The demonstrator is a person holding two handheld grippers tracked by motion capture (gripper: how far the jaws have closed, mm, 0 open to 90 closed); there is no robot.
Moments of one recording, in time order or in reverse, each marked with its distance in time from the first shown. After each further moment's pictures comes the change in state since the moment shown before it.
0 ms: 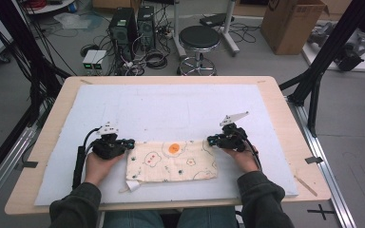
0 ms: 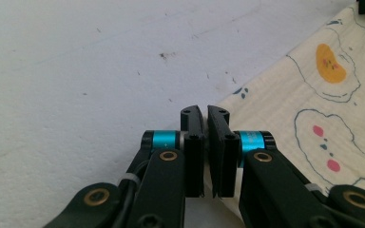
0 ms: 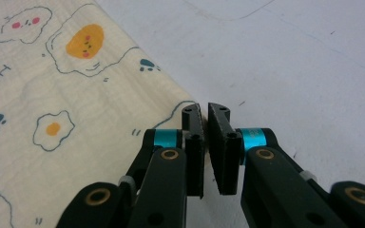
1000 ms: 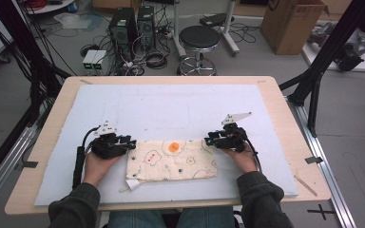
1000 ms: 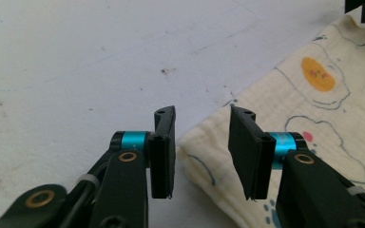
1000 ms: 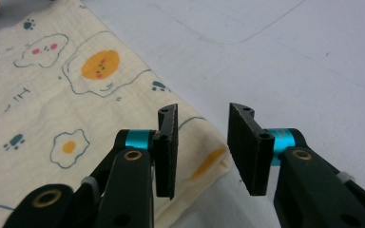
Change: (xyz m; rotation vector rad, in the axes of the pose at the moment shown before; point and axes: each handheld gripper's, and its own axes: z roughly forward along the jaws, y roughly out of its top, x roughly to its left) left arm -0.001 0.003 -0.005 -0.046 -0.018 0.021; right arm 0.001 0.000 -0.002 -0.094 0.013 0.029
